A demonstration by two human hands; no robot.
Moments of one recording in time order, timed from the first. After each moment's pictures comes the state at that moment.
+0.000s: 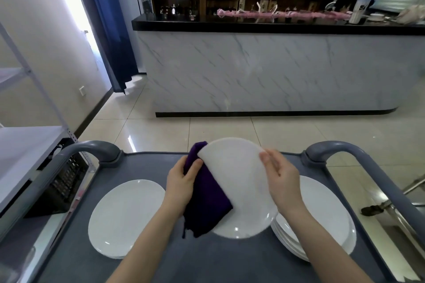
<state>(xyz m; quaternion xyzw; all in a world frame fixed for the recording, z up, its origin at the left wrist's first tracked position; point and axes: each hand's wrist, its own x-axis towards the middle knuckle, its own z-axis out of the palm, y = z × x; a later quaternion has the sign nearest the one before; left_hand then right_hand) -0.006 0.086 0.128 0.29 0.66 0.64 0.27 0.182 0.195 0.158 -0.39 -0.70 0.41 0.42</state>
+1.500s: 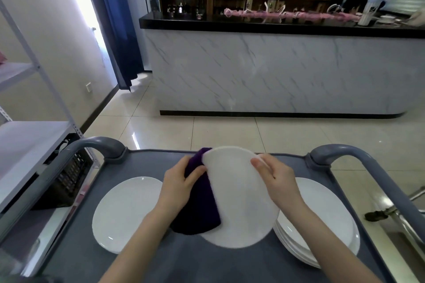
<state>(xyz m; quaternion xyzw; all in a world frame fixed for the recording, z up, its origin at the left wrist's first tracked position) -0.019 0.068 0.132 0.42 0.73 0.52 0.17 0.179 0.204 0.154 -0.34 -0.79 0.40 0.32</state>
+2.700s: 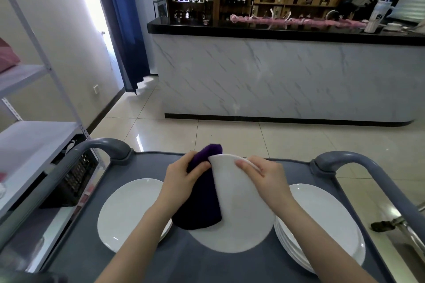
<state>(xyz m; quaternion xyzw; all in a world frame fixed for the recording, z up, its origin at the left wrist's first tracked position) -0.027 0.066 0.152 0.44 0.72 0.52 0.14 0.152 0.195 0.167 -0.29 -0.82 0.36 0.34</state>
